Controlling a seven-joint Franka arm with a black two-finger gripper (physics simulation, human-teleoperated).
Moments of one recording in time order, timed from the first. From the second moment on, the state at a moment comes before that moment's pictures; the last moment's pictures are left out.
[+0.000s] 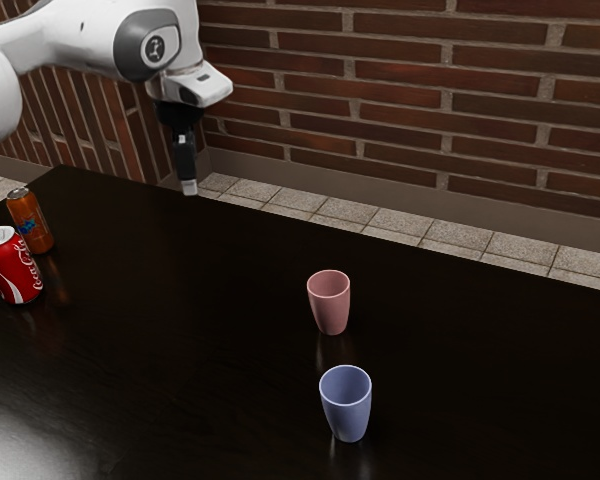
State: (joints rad) arm -0.22 0.22 0.24 -1.45 0.04 1.66 0.91
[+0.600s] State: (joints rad) arm -0.35 0.53 0.23 -1.27 0.03 1.74 0.98
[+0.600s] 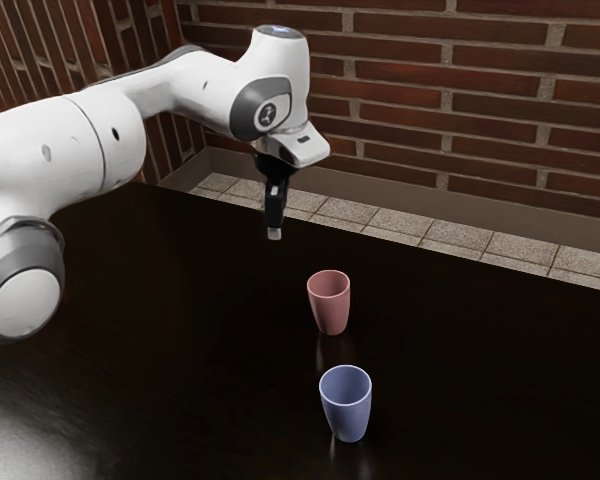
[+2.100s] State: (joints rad) arm -0.37 0.70 0.19 -1.33 -0.07 2.05 1.02
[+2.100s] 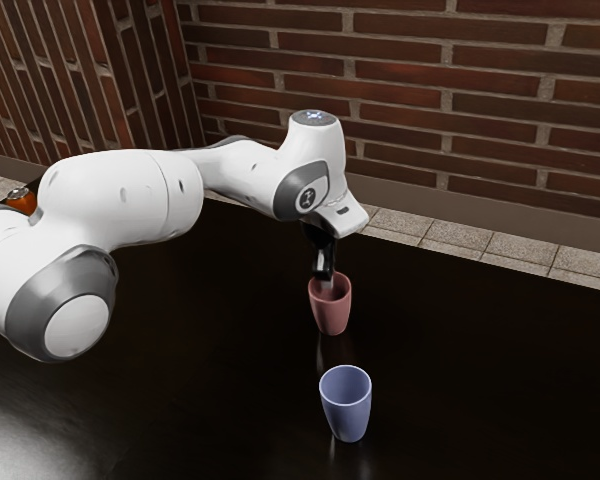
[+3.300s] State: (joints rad) arm -0.57 0.44 0.19 -1.35 -0.06 1.89 0.90
